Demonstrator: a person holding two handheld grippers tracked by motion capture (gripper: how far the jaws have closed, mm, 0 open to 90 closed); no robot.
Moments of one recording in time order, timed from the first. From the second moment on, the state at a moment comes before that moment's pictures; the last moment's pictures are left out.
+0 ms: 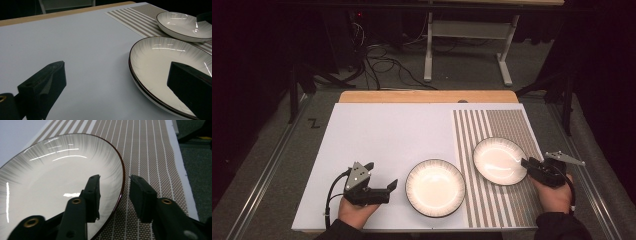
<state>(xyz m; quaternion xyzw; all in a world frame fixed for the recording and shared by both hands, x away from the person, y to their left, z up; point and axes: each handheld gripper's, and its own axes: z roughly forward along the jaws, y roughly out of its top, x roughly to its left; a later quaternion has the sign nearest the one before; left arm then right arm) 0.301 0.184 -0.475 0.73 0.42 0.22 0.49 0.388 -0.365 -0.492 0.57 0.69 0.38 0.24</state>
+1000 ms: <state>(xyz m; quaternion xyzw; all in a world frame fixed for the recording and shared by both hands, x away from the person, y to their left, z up) 0.294 0.177 -0.472 0.74 0.40 0.21 0.50 0.342 -0.289 -0.463 0.47 0.73 0.41 0.28</state>
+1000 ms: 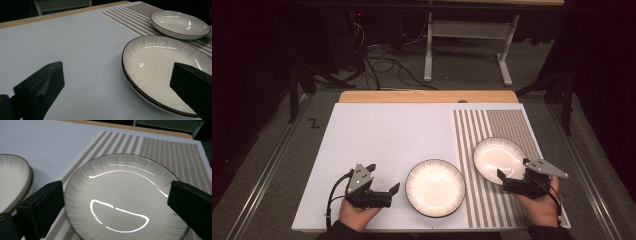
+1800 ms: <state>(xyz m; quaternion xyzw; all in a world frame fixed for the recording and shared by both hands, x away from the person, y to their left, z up) 0.288 0.173 -0.468 0.75 0.39 0.20 0.50 0.282 -0.197 -0.444 0.37 0.76 0.46 0.26</state>
